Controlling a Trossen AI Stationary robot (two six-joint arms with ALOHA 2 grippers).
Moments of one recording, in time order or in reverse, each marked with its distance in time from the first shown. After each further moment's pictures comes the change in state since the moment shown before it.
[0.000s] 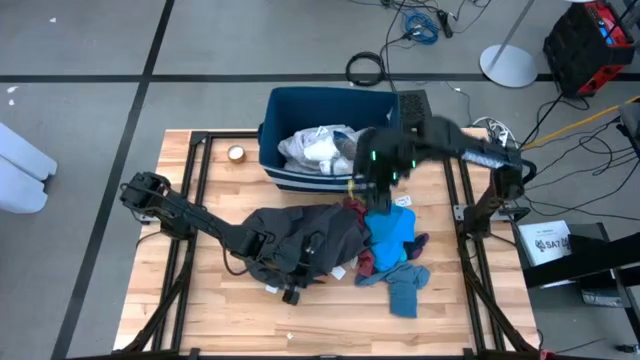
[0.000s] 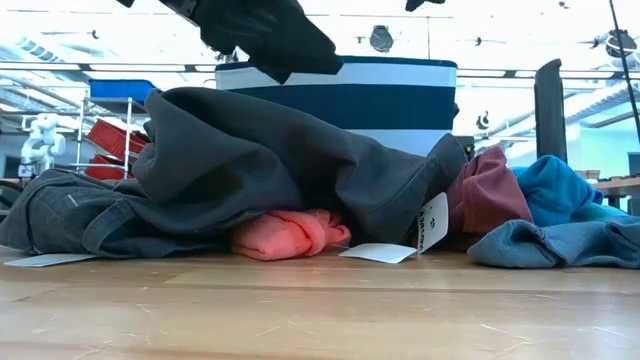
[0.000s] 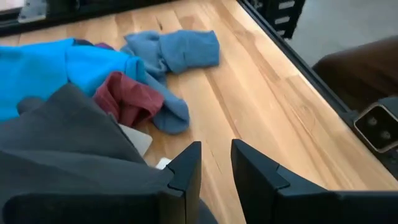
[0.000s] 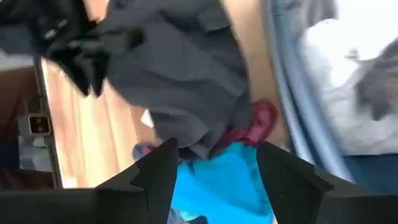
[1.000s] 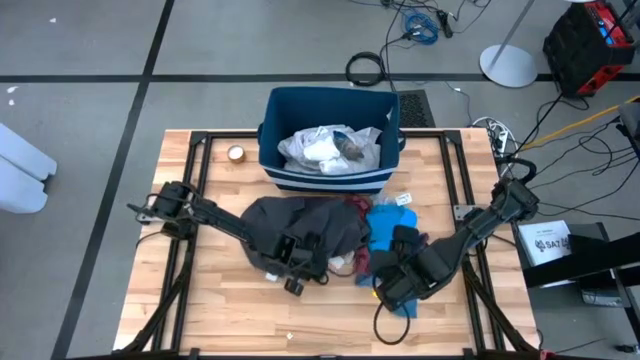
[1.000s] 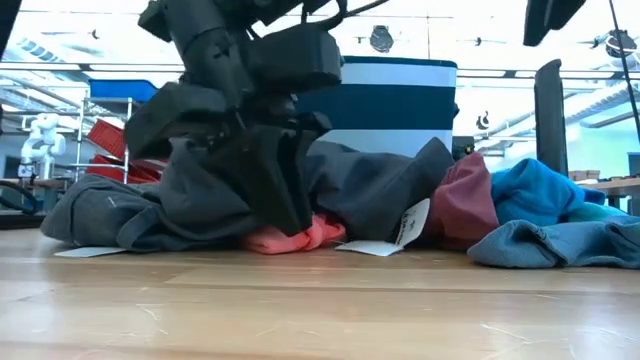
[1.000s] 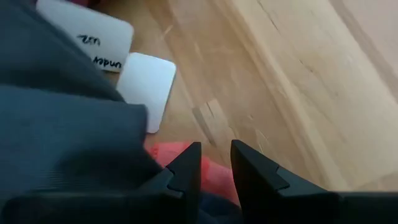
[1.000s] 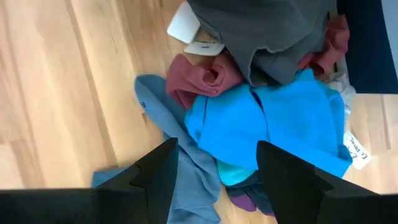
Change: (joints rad) left arm 0.065 0.249 0.207 -0.455 -0.052 0.212; right arm 0.647 0.001 -0.535 0.173 0.412 0.607
